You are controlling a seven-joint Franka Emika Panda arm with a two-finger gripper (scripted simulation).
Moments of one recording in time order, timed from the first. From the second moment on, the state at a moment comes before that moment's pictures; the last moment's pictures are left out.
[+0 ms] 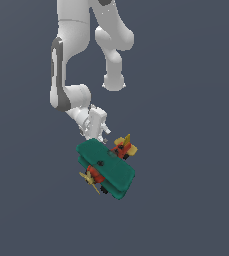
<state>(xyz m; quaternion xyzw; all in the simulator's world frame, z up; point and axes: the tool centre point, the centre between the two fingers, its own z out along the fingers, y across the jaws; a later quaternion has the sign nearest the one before) -0.023 -0.033 0.133 -0.71 0.17 -0.34 0.59</state>
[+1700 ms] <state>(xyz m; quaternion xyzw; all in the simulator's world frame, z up) -0.015 -0.069 0.120 -0.66 0.28 -0.41 0.57</state>
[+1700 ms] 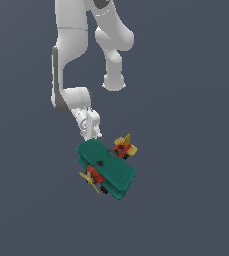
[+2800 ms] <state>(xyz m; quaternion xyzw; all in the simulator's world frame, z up) -0.005 -0.096 0.140 -0.62 0.29 -0.47 0.55</state>
